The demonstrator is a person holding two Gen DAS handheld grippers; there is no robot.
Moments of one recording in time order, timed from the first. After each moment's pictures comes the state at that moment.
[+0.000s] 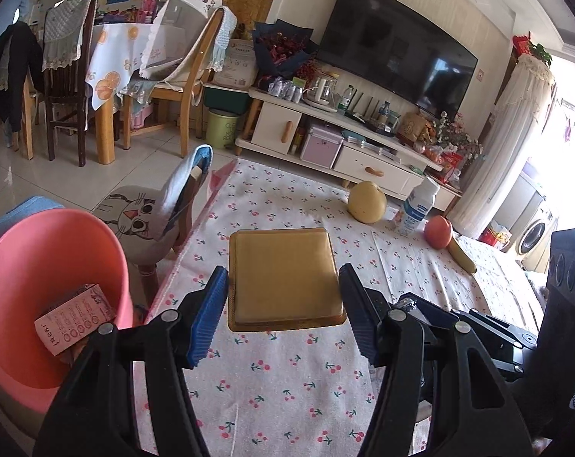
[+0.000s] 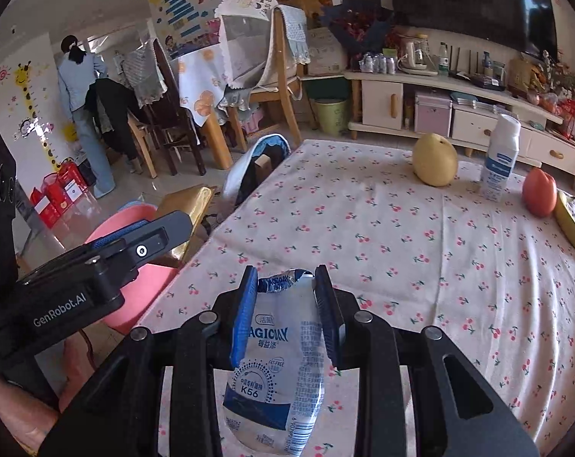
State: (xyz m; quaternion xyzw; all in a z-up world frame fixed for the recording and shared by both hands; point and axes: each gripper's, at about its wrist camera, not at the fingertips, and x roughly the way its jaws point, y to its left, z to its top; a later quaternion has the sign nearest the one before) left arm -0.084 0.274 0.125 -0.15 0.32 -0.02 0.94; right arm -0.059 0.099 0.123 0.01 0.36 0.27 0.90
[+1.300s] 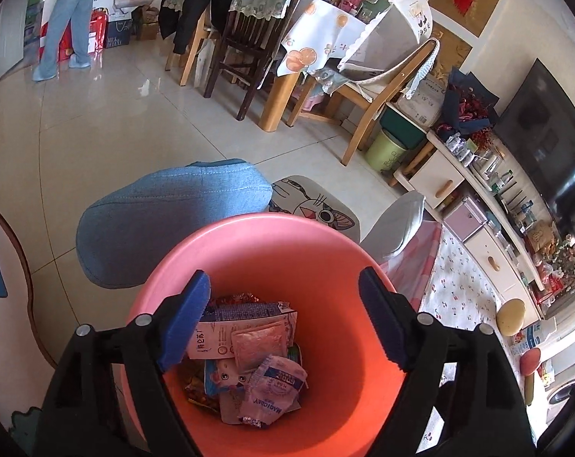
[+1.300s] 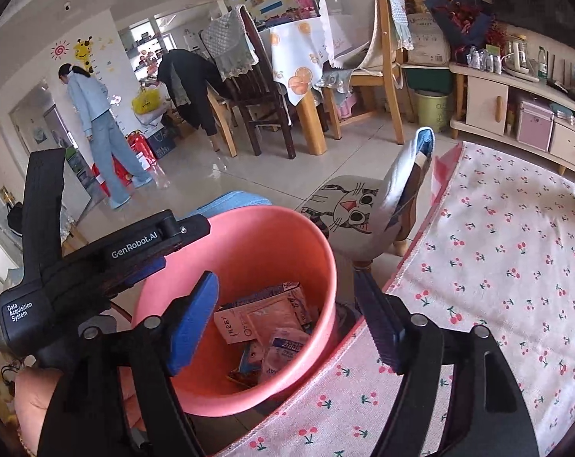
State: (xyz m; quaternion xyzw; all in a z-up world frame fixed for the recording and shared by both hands) left arm -0.097 0.485 0.092 -0.29 0.32 0.25 0.87; right arm -0.048 0.278 0.106 0.01 0.36 0.39 0.85
